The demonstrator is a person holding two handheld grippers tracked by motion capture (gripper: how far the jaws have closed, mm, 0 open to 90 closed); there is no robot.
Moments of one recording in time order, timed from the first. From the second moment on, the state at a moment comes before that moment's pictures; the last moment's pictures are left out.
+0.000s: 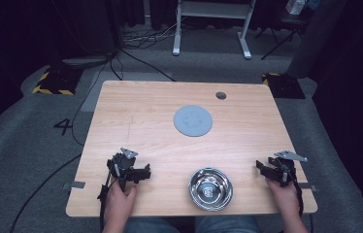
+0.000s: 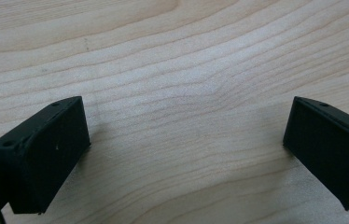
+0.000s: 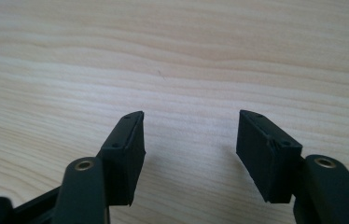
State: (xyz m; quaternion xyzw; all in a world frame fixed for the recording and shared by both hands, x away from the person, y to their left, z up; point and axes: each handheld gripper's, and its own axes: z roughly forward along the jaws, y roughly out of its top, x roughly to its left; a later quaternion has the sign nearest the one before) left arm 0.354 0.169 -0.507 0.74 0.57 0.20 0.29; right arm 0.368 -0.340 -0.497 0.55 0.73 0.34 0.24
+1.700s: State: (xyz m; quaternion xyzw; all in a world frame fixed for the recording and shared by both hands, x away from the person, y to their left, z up) left arm 0.355 0.169 -0.507 0.74 0.57 0.20 0.29; right arm 0.335 -0.309 -0.398 0.48 0.69 0.48 0.24
